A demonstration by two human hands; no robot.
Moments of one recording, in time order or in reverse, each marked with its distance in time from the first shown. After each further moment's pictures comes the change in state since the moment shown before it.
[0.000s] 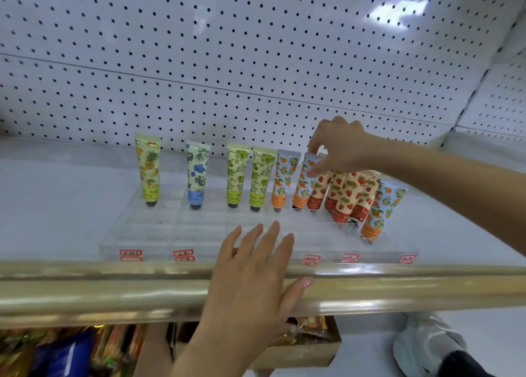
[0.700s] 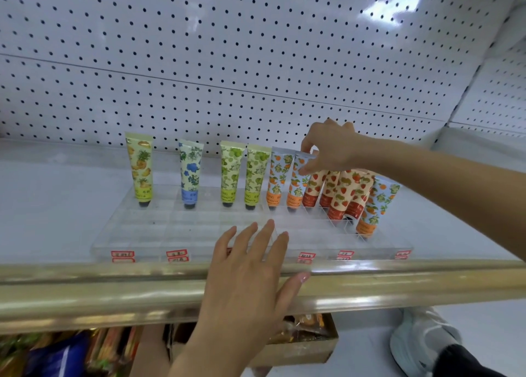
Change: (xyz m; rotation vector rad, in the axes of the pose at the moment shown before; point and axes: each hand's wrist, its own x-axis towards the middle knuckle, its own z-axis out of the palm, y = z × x) left_hand 0.001 0.003 -0.002 -0.035 -0.027 -0.042; right_hand 0.007 0.001 0.009 0.043 -0.036 0.024
